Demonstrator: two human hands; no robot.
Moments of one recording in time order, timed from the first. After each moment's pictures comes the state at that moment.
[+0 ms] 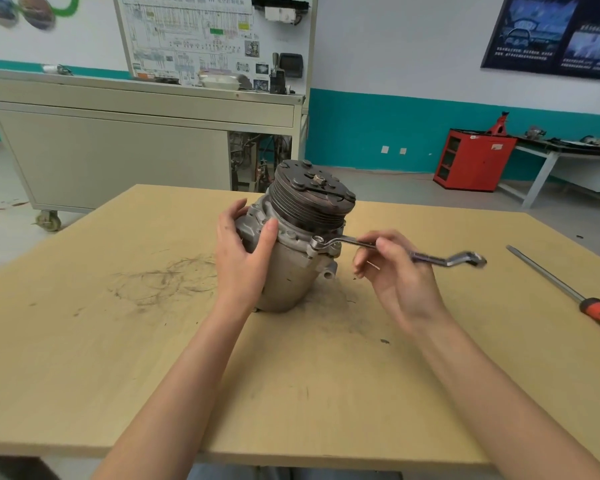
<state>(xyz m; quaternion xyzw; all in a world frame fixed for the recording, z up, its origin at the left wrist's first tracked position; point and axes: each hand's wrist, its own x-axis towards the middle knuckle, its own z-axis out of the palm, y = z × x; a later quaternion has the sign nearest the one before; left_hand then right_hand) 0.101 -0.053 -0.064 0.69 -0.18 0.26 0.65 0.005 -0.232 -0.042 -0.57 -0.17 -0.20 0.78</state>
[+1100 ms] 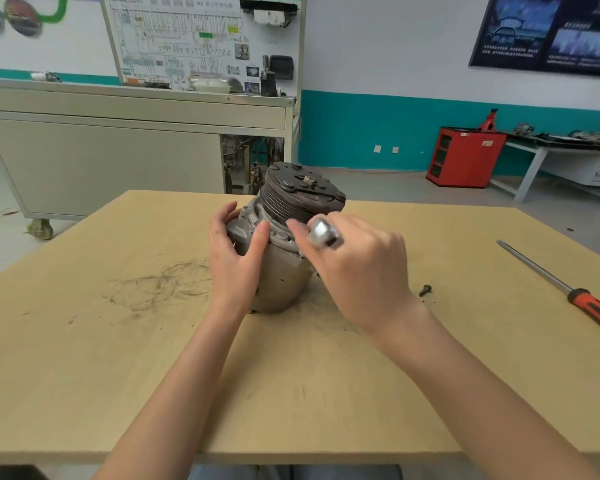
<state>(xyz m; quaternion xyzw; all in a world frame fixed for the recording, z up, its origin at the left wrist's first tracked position) 0.105 -0.054 -0.068 0.66 -0.19 0.27 0.67 -0.016 -0.168 0.007 -0.77 -0.14 -0.62 -0.06</state>
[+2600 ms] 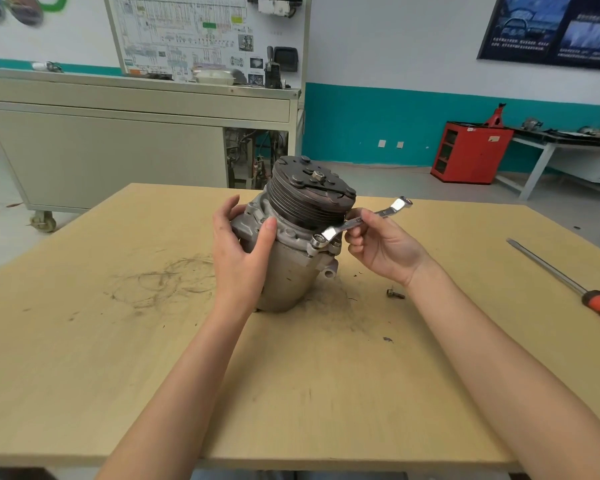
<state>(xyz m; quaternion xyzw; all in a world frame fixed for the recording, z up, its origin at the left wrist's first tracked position) 0.103 -0.053 -0.067 0.67 -0.19 0.25 0.68 0.062 -0.259 -0.025 -0.49 -0.14 0.05 0.86</state>
